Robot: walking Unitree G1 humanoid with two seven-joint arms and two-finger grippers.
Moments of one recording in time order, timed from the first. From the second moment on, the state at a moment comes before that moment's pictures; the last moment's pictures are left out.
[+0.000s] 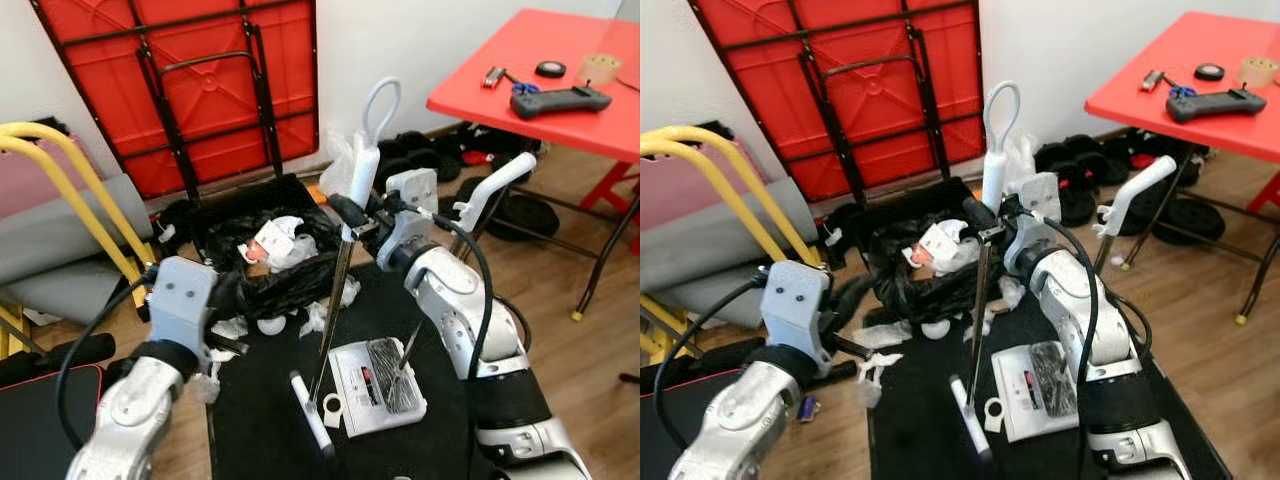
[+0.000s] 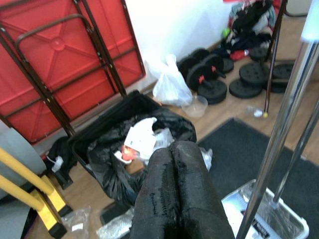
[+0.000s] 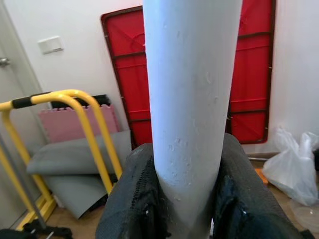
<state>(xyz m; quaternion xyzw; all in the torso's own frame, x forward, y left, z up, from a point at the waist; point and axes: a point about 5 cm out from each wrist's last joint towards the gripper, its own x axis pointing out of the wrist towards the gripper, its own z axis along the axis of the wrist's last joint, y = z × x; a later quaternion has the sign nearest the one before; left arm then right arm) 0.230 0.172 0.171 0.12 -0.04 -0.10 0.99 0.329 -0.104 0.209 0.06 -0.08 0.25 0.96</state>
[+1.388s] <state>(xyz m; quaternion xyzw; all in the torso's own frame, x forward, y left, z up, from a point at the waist) 0.221 0.157 0.189 0.03 -0.06 -0.30 0.95 0.336 -0.122 0.288 -0.07 -0.21 0.17 0.96</state>
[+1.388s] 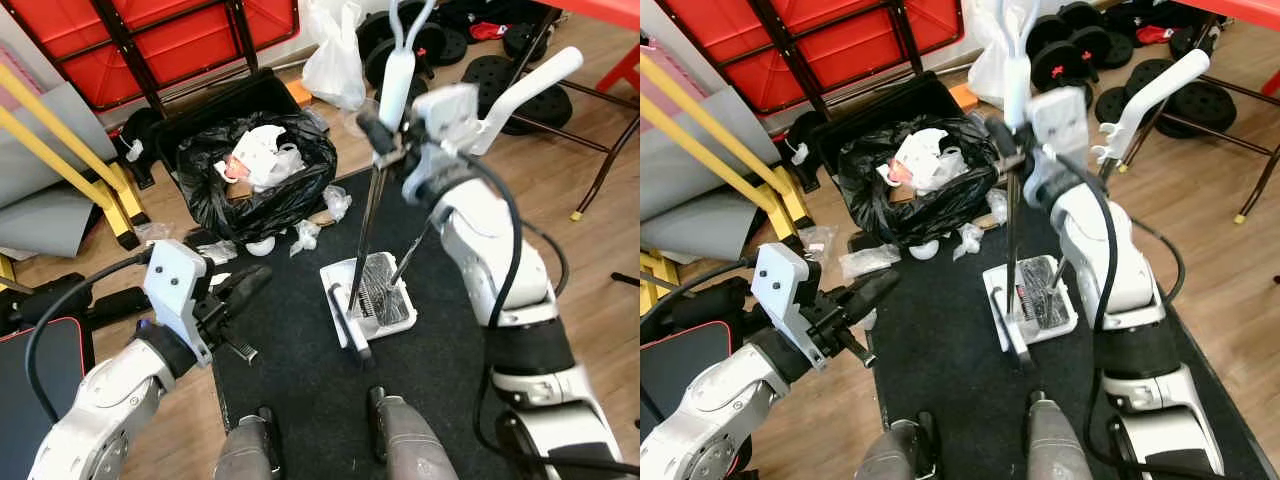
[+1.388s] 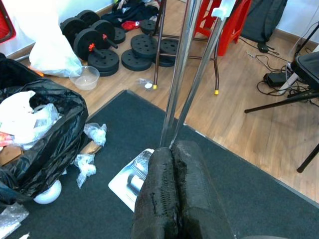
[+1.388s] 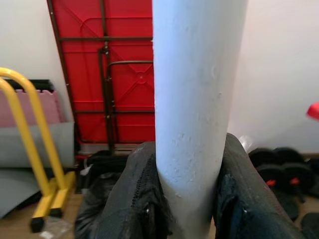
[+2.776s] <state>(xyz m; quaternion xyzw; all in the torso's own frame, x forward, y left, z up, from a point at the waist) 0.237 0.200 0.150 0.03 -0.01 -0.04 1.00 0.292 -0.099 0.252 -0.13 -0.10 0.54 0.83</state>
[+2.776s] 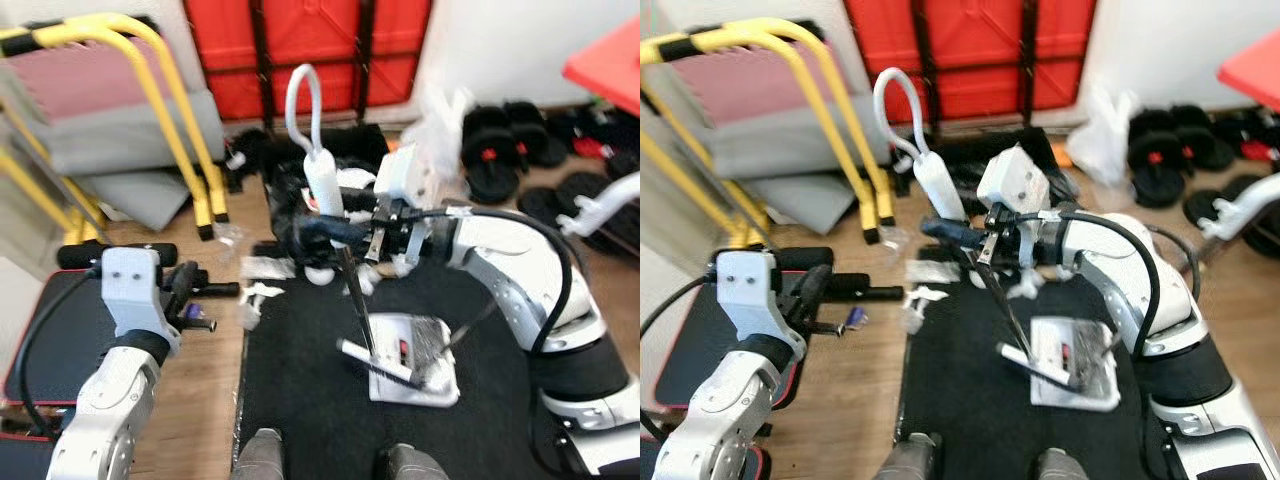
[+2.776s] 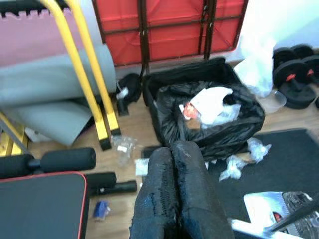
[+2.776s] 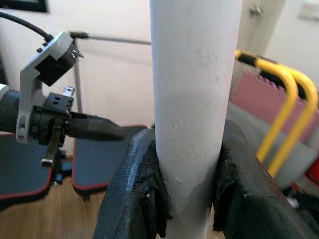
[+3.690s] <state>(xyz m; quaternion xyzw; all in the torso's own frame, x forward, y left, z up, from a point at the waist) 0.244 0.164 0.150 0.01 -0.02 -0.09 1.00 0.290 -0.096 0.211 -0.10 -0.06 0.51 0.85</state>
